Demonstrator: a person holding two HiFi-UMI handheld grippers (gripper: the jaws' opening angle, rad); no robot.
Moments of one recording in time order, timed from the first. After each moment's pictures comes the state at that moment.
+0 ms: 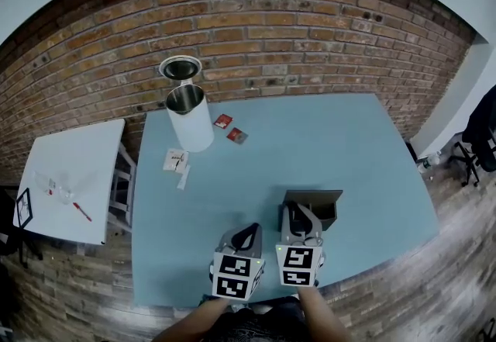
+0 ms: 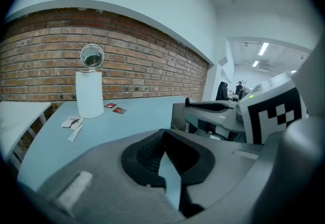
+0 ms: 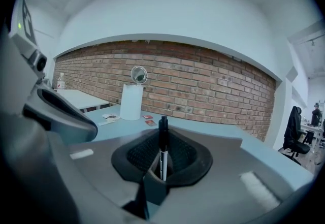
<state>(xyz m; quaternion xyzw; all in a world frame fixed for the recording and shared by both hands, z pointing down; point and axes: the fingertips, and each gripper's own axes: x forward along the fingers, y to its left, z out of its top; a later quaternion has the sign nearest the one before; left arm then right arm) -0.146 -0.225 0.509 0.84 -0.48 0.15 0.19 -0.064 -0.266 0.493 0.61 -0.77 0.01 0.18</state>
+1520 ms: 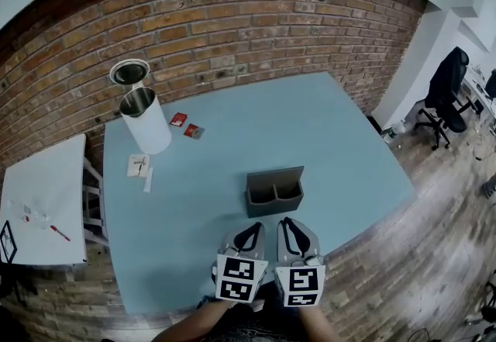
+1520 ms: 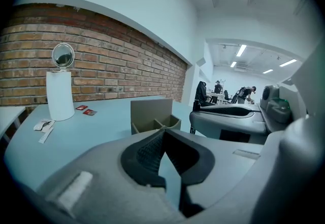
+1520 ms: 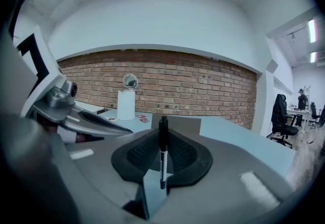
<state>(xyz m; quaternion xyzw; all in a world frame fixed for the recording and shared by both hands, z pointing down) -0.067 -0.183 0.506 0.90 -0.38 0.15 0.15 -0.011 -0.166 0.481 0.66 -0.74 0.05 0.15</state>
